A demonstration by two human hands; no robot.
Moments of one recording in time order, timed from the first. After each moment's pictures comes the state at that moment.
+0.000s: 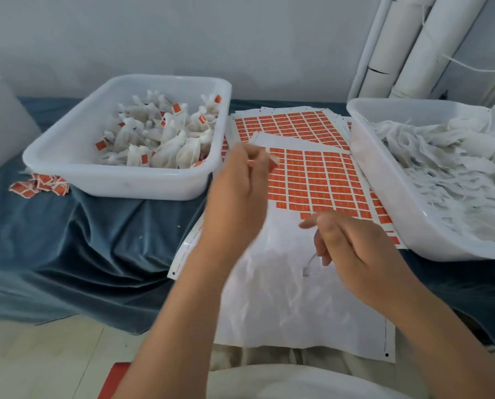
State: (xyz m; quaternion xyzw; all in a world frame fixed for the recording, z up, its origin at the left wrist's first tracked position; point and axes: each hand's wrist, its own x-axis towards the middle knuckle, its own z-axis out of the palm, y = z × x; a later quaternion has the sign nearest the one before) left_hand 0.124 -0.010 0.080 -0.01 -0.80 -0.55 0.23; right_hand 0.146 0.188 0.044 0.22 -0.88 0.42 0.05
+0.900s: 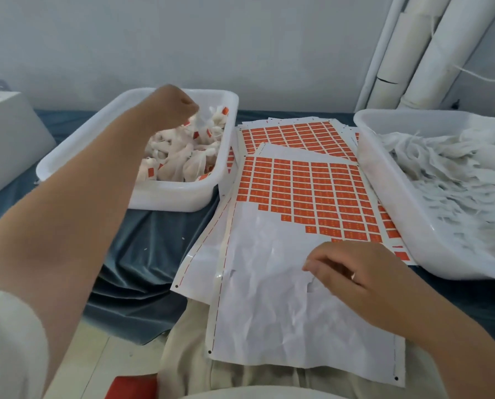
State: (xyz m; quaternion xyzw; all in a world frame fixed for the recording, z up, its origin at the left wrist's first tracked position) left_hand -0.081 -0.199 0.133 0.06 -0.97 -0.22 0.10; right_hand 0.145 0.197 0.068 0.28 -0.90 0.32 -0.07
